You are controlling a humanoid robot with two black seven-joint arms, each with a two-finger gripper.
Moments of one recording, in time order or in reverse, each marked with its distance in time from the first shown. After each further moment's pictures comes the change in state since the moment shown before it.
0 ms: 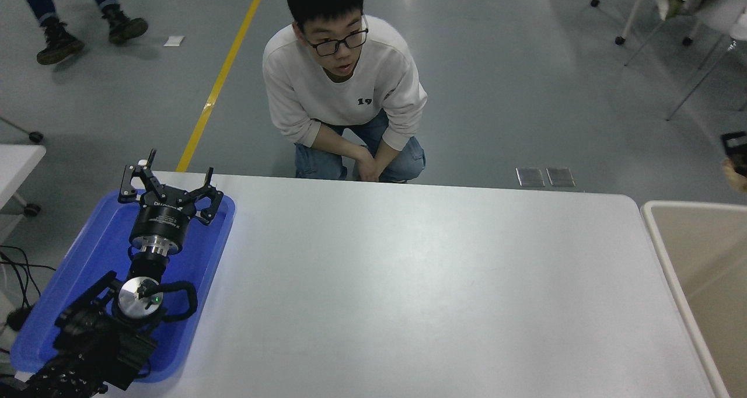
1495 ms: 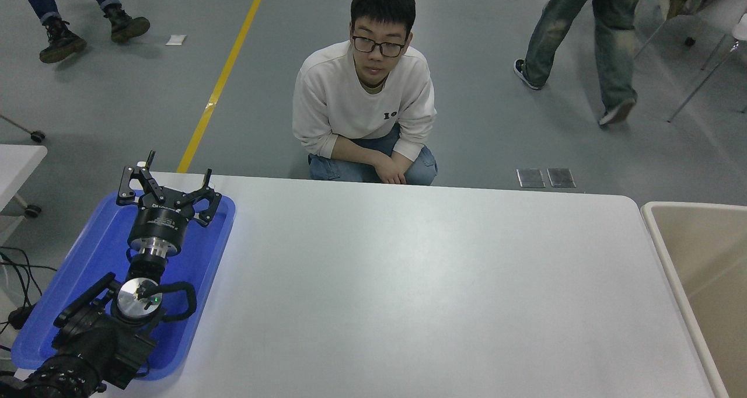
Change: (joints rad) left arm 0.001 0.000 0.000 0.000 0.000 0.000 0.000; right arm -1.233 0.158 0.679 -0.855 0.188 -0.310 0.115
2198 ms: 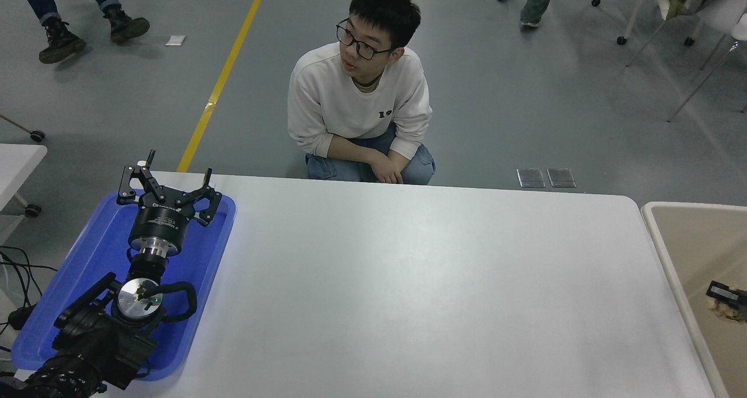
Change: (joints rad) left arm 0.000 0.000 0.000 0.000 0.000 0.001 -0.001; right arm -0.110 0.126 0.037 -0.057 0.154 -0.144 -0.031
